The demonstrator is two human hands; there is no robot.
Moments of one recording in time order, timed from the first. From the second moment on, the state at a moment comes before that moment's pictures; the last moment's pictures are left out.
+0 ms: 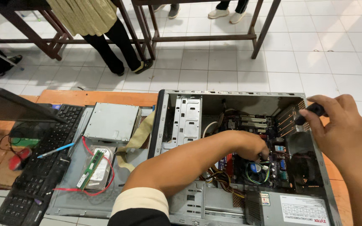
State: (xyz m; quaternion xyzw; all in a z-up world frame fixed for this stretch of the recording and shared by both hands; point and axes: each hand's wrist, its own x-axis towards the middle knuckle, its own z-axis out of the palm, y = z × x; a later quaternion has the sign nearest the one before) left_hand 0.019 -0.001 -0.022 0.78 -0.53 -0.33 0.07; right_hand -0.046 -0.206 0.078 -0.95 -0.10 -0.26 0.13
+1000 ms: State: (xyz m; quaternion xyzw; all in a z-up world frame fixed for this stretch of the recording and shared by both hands) left_hand 0.019 0.000 -0.022 0.78 -0.53 -0.32 0.07; right_hand -0.047 -0.205 0.073 -0.96 -0.04 -0.26 0.06
